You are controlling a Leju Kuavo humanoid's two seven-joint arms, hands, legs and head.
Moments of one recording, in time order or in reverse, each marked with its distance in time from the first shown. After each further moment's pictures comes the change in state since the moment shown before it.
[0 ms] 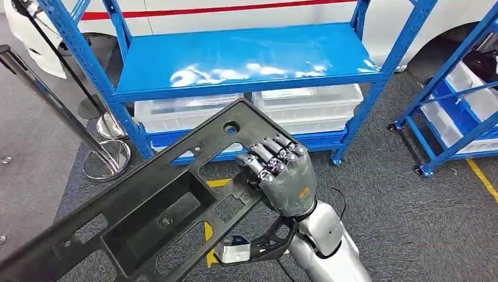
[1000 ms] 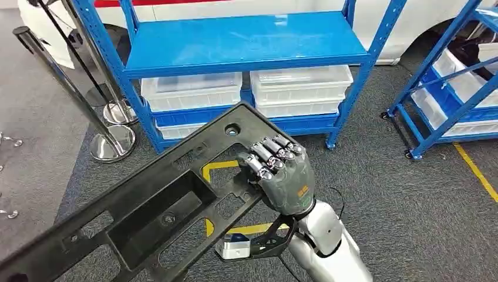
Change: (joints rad) left arm -0.004 -0.006 -0.007 -0.002 0.014 0.002 0.002; right arm -0.017 -0.029 0.027 0.023 -0.004 0.000 0.045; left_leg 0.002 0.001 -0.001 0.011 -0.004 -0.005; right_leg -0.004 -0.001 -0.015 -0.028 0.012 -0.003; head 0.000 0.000
